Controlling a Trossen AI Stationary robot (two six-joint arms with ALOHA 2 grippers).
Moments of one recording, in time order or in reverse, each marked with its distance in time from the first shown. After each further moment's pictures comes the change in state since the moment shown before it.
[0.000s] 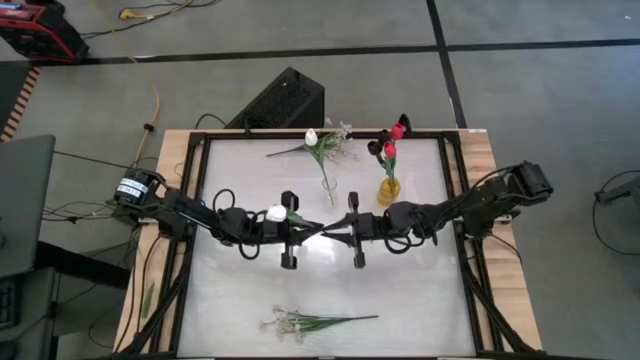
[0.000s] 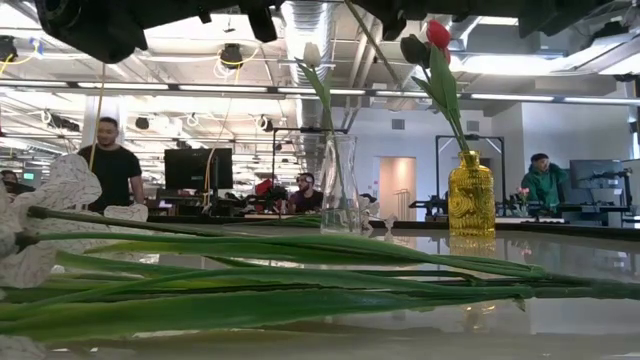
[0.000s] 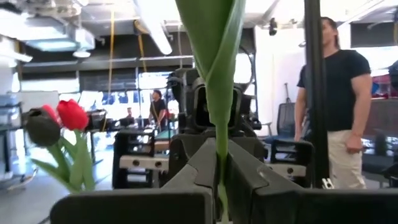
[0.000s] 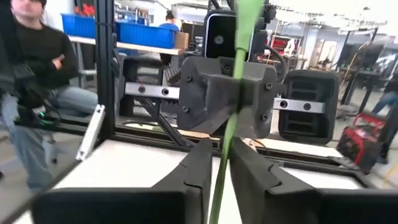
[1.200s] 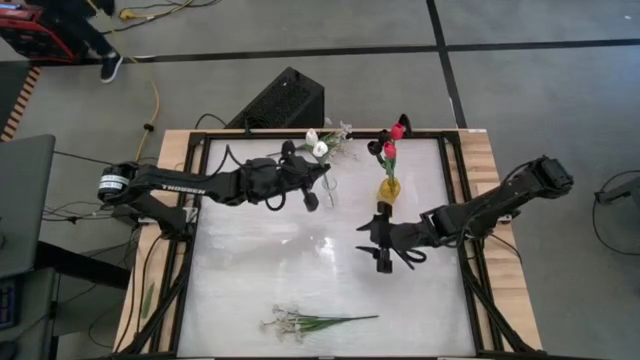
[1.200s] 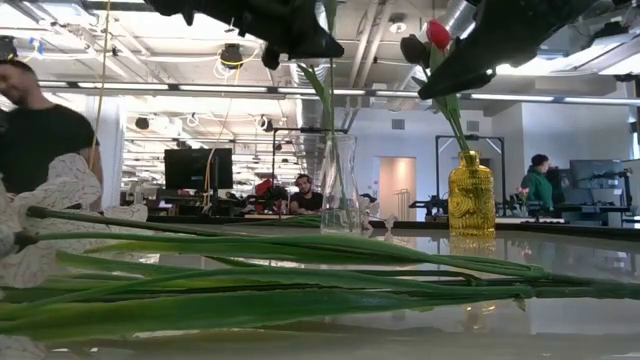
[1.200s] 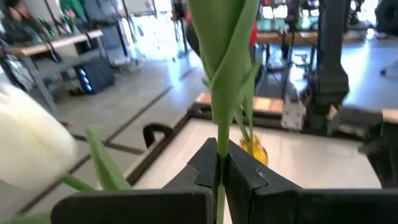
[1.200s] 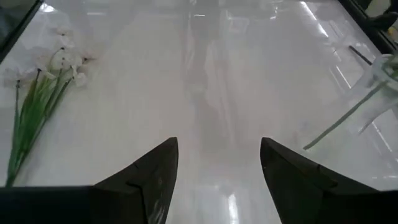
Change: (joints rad) left arm 0.310 -0.167 0.330 -1.013 -0.118 -0.084; right arm 0.129 -0.229 0.000 -0.931 0.261 0.295
